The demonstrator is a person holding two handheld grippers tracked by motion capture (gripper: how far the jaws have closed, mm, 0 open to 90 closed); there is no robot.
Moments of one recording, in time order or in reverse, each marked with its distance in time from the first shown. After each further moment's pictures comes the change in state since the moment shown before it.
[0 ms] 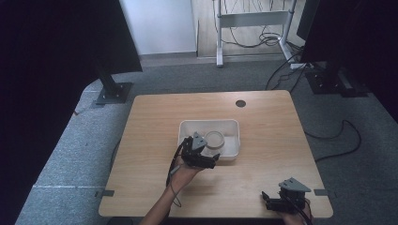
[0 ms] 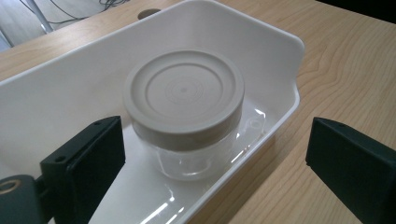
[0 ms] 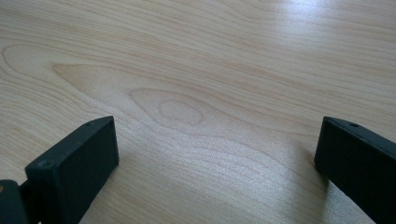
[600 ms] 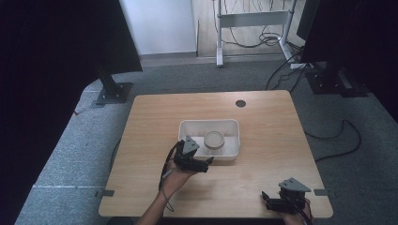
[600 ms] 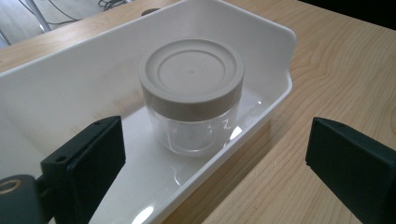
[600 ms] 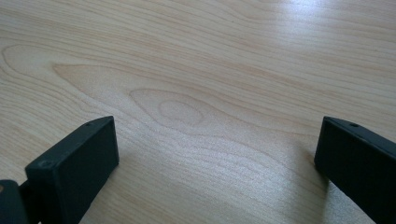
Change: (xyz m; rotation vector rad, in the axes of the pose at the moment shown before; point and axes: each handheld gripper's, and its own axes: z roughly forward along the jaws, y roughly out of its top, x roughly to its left) left arm 0.007 -0.014 -0.023 -0.021 -0.017 -0.016; right arm 0.000 0.000 0.000 0.001 0.001 0.000
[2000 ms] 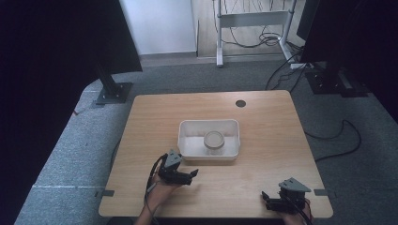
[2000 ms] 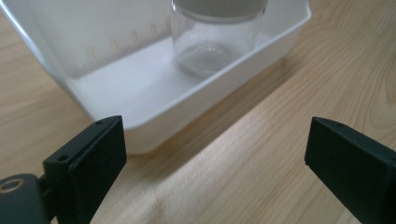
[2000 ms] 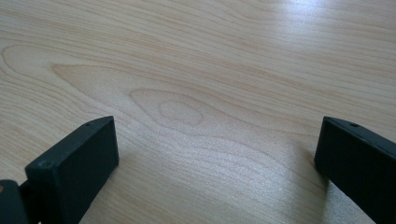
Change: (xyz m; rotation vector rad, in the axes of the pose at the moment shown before) left arm 0.019 -0.069 -0.022 0.040 -0.016 -0.046; right arm 0.000 0.000 0.000 -0.002 -0.002 0.001
